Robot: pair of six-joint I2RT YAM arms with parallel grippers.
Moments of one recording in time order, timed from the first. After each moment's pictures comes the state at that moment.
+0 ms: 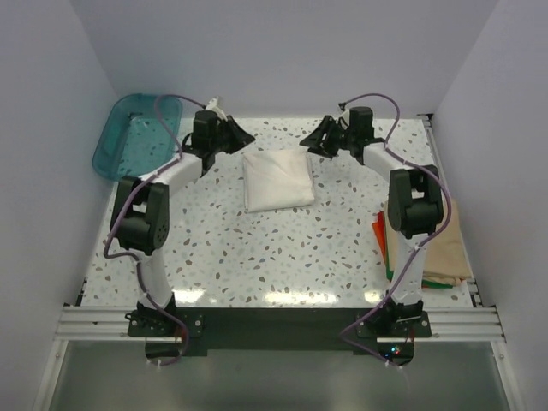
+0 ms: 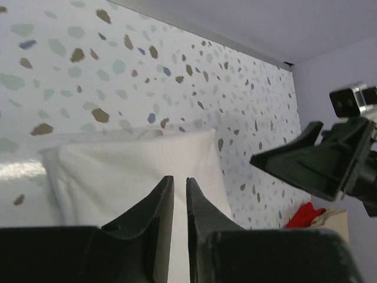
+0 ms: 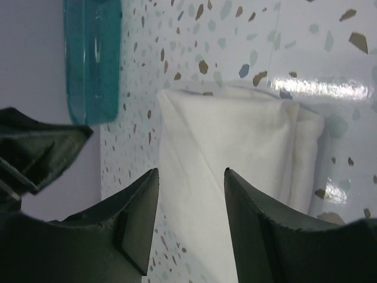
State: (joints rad) left arm -0.24 1.96 1.40 0.16 0.29 -0.72; right arm 0.17 2.11 1.56 -0.04 -0.62 0.73
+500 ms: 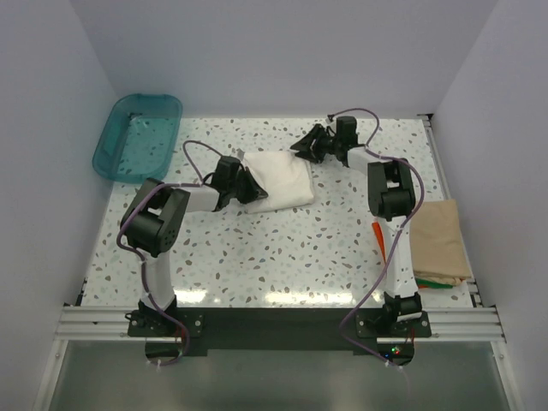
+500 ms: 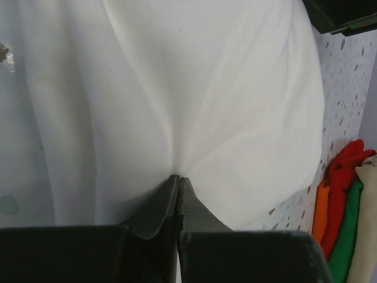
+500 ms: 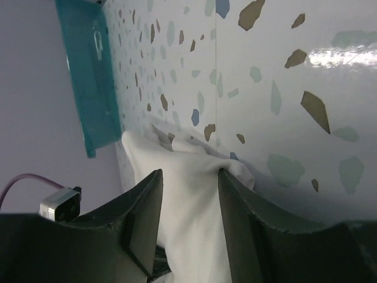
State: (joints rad) left arm -0.40 1.97 1.02 0.25 0.27 -0.82; right arm 0.18 2.51 1.86 0.10 -0.71 0.92
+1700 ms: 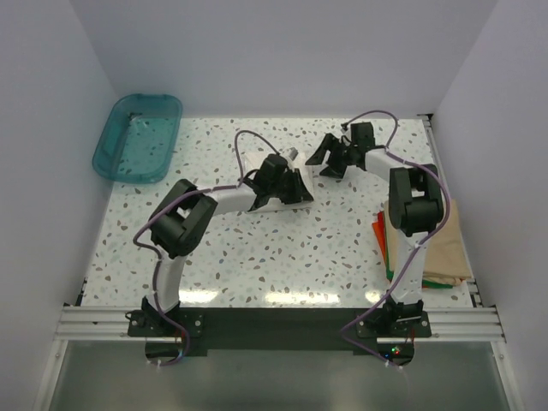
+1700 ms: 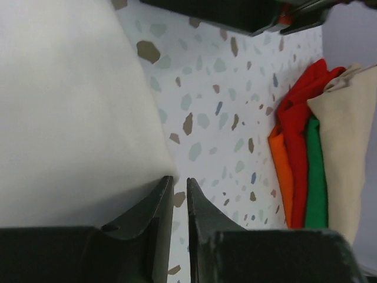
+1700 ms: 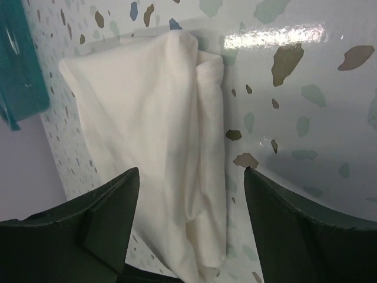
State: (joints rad) left arm -0.66 2.05 1.30 0.19 0.31 -0.77; right arm 0.14 2.15 1.52 -0.19 -0.55 0.63
